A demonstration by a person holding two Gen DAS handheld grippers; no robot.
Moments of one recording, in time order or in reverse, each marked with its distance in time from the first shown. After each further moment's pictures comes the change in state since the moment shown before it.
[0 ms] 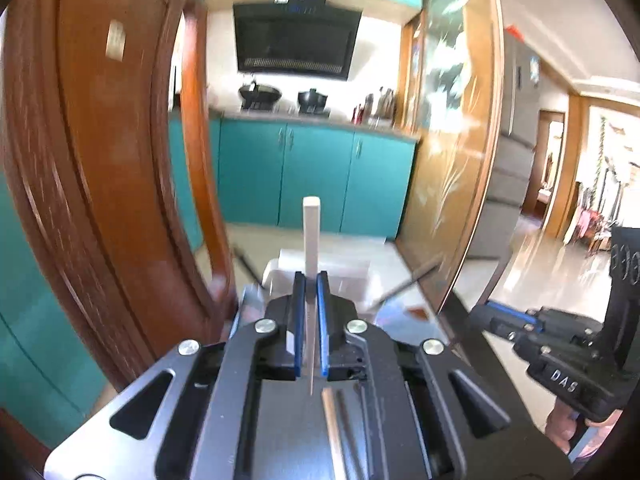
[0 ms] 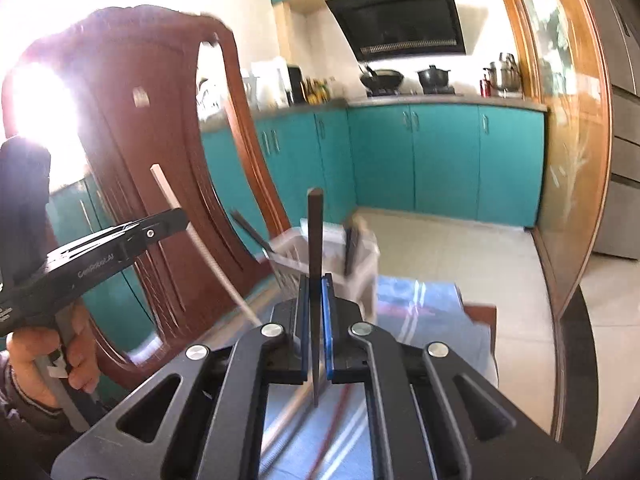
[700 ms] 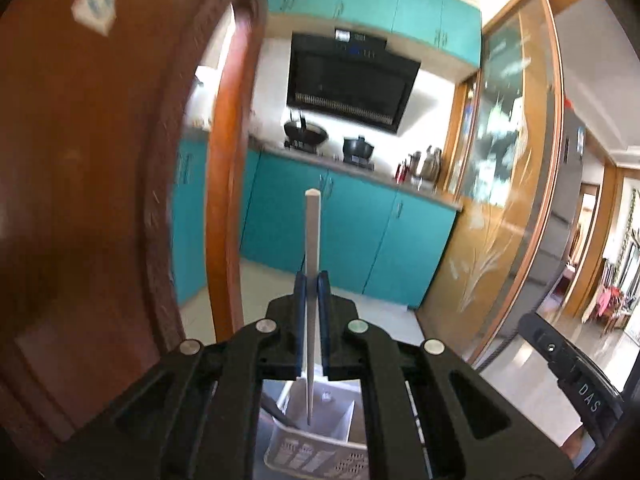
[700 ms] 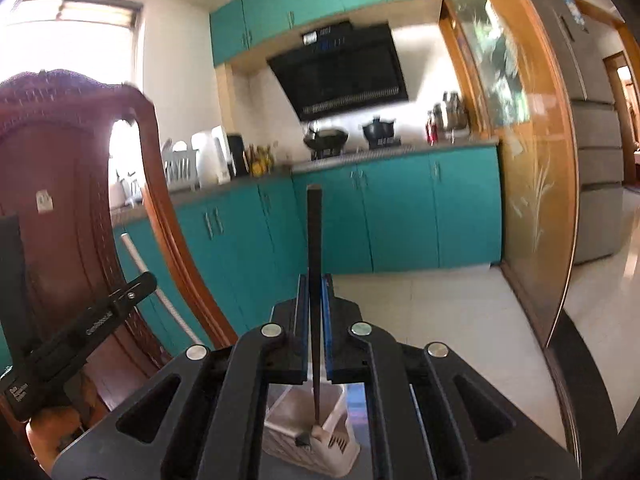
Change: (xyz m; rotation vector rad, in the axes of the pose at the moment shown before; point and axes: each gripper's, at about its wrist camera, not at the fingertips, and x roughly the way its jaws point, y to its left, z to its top) left arm 0.115 0.033 0.044 -0.181 -0.123 0.107; right arm 0.074 -0.031 0.041 0.106 -0.180 -0.205
